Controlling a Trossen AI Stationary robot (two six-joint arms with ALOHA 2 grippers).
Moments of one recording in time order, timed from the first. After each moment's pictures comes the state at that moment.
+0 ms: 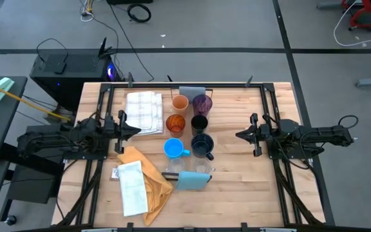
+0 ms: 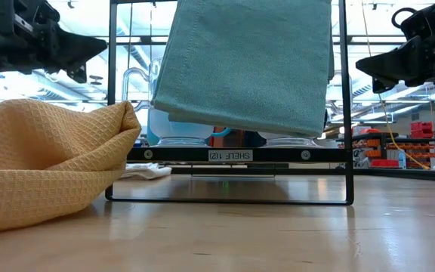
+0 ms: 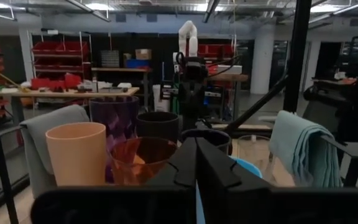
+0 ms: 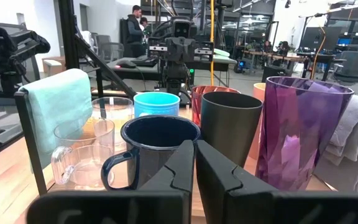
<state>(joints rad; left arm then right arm) 0.12 0.18 0.01 0.33 0.06 -0.04 0.02 0.03 0.01 0.02 0.02 -0.07</state>
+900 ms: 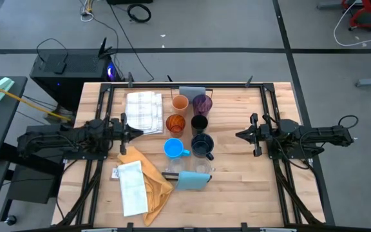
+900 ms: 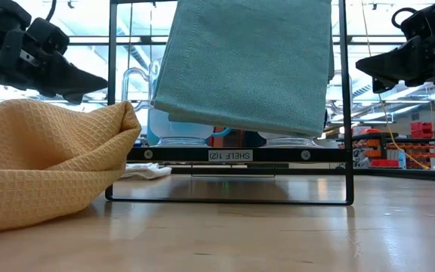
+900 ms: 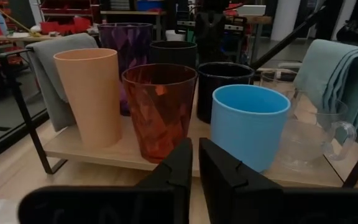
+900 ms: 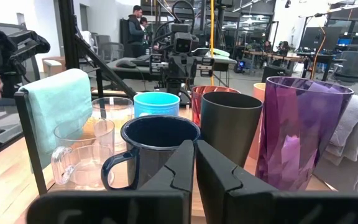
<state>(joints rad) 0.12 0.18 0.01 0.08 0.00 -0.01 0.02 0.03 0.01 0.02 0.02 -0.07</state>
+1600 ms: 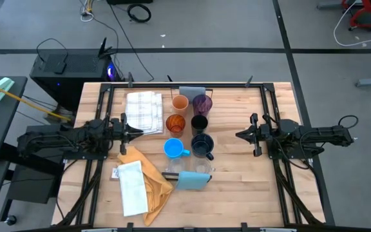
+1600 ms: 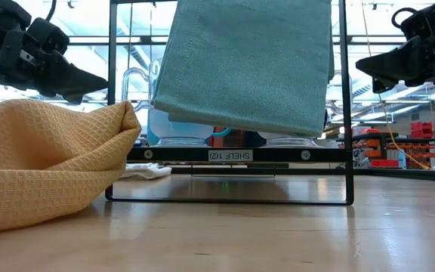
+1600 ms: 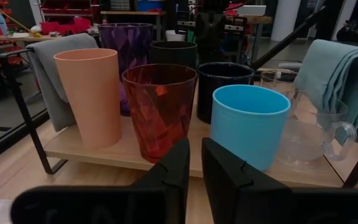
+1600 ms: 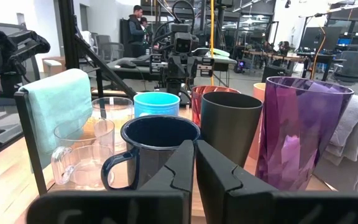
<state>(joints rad) 0.12 0.18 0.01 0.08 0.00 -0.01 0.02 0.03 0.01 0.02 0.02 -0.07</state>
